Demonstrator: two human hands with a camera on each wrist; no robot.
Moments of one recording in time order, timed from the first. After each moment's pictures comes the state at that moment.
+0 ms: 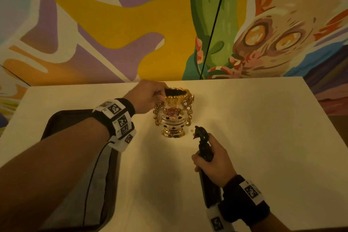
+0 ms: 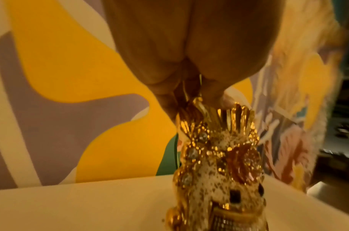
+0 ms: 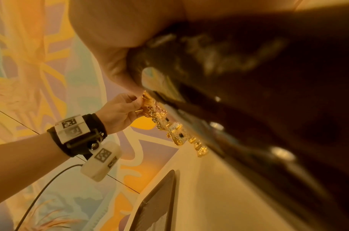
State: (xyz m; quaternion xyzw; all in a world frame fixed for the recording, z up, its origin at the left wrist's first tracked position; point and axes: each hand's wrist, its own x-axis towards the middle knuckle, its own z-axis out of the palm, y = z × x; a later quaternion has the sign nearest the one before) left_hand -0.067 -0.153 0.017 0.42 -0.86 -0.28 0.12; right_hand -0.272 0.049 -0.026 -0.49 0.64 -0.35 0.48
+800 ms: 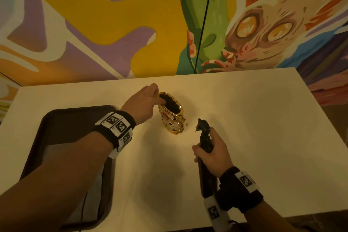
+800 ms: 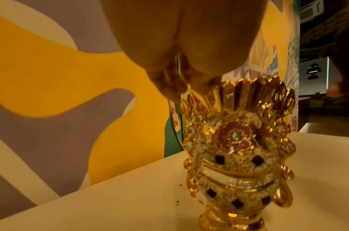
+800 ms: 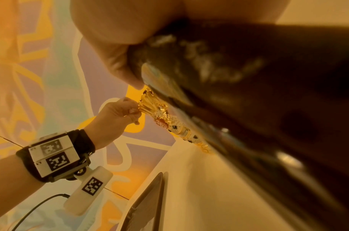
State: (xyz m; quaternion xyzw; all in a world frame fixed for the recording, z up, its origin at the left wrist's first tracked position) left_hand -0.080 -0.115 -0.009 0.42 -0.90 -0.08 0.04; right_hand -0.284 0.054 -0.040 -0.44 0.67 -0.37 0.47
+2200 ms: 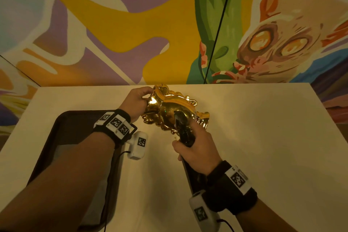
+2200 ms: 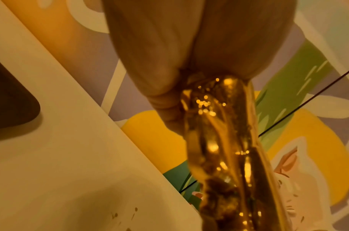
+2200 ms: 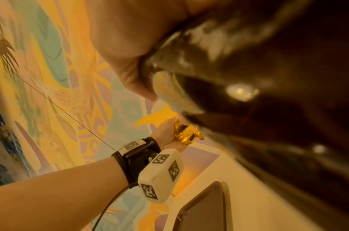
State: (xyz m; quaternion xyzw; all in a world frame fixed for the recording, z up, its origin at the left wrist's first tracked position) left_hand -0.050 -0.139 0.001 0.55 -0.58 -0.53 0.30; right_hand -0.238 0.012 0.017 -0.56 0.58 -0.36 0.47
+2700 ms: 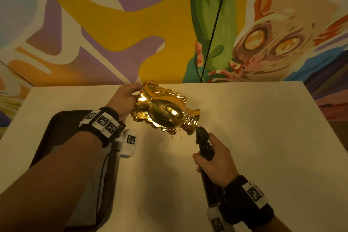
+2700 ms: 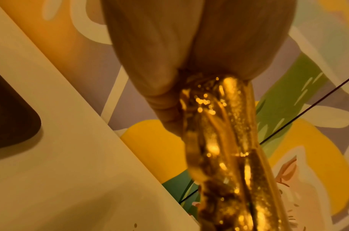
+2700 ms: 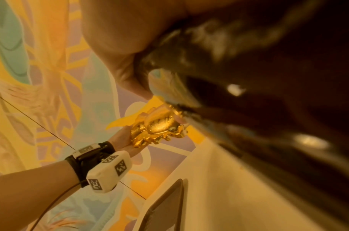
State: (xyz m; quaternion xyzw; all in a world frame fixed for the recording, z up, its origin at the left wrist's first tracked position) left_hand -0.034 -0.140 0.011 0.54 -0.58 -0.53 0.31; right_hand -0.281 0.047 -0.012 -0.51 0.65 -0.33 0.45
